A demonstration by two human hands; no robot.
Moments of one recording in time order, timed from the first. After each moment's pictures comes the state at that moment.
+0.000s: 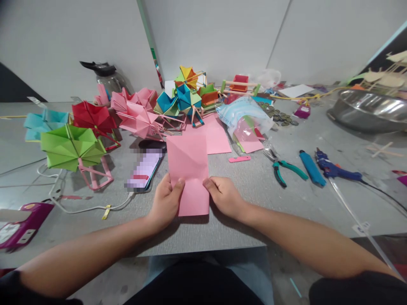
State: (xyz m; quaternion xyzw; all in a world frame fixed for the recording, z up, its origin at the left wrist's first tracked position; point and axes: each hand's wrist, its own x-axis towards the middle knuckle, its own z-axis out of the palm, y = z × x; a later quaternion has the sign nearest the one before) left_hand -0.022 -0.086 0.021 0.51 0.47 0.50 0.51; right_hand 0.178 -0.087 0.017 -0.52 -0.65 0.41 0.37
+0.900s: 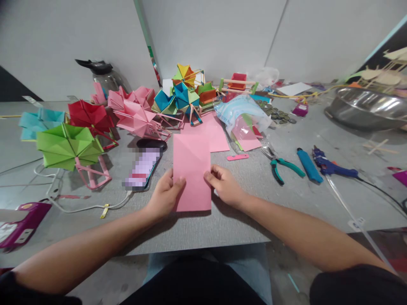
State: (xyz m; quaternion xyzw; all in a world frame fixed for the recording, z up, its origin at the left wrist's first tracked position) left_hand -0.031 -0.074 0.019 0.49 0.41 0.47 0.61; right_hand 0.187 -0.070 0.010 -0.45 -0.52 0.57 0.45
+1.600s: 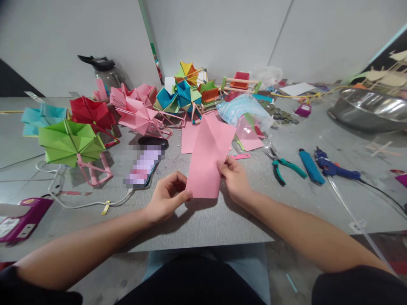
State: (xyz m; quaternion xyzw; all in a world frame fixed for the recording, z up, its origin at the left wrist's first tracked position) left_hand -0.034 -0.083 0.031 0.57 0.35 0.43 0.60; right_hand 0.195 -0.057 0.002 -0.43 -0.40 0.55 0.59
